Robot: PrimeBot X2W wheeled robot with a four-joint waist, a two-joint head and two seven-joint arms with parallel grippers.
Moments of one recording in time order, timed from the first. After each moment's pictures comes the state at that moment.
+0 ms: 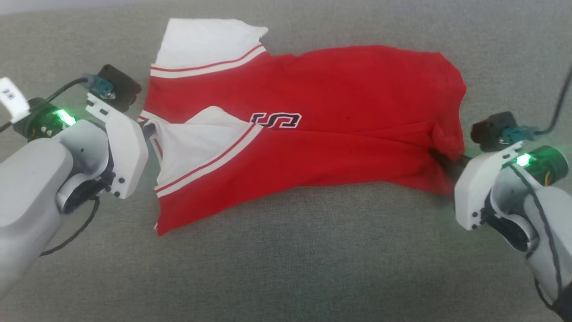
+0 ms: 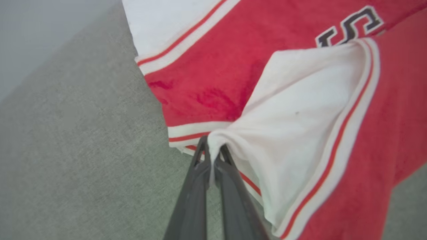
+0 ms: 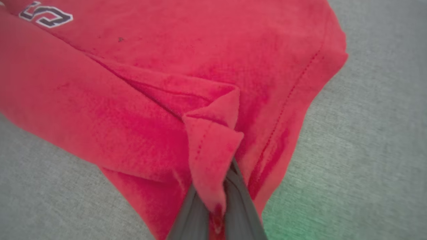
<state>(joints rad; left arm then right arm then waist) -0.96 0.78 -0.97 0.34 -0.87 -0.07 0.38 -0.57 -0.54 0.52 0.35 0.65 0.13 0.25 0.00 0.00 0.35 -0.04</state>
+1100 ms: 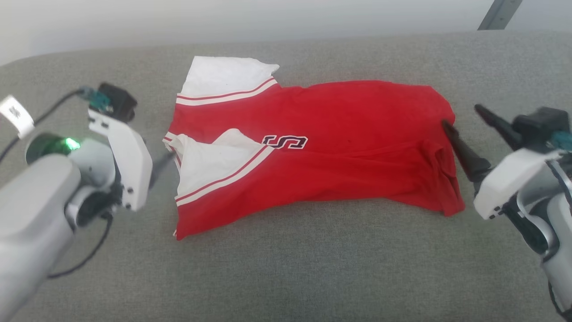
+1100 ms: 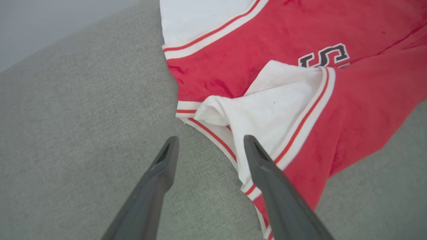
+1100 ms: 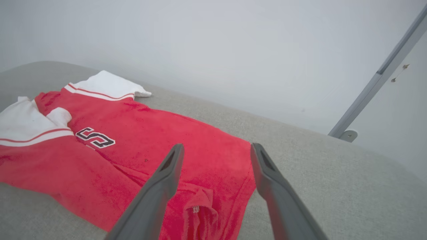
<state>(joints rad) -0.92 0.72 -0.98 0.47 -1.06 -0.04 0.40 -0.49 -0.51 0.35 0.25 0.52 0.13 0.06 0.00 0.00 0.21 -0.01</state>
